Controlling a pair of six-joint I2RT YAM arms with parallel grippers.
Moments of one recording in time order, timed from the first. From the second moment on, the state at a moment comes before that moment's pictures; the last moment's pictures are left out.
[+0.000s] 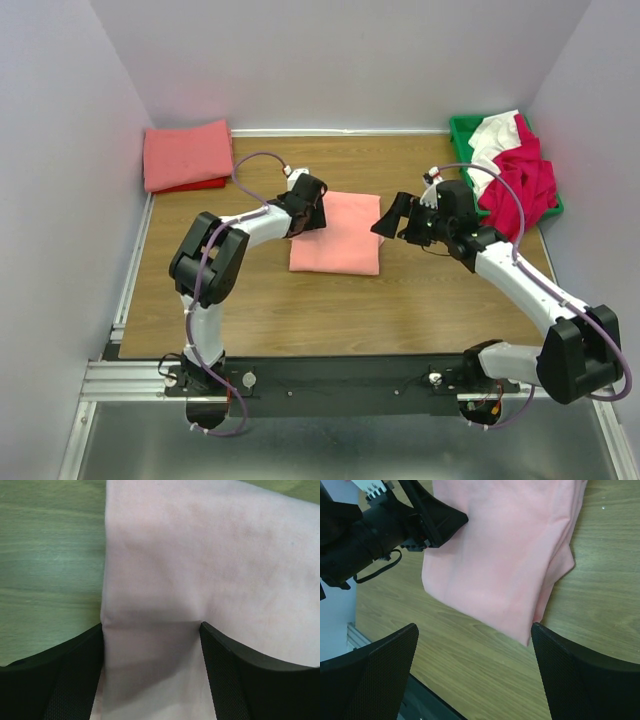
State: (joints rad) left arm -0.53 1.93 1.22 -0.17 -0.24 -0.57; right arm 0.35 1.25 0.86 -0.21 -0.33 0.57
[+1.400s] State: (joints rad) left arm -0.21 2.13 1.71 -0.03 -0.67 0.20; right arm 0.35 1.31 0.82 -0.26 -0.09 0.47
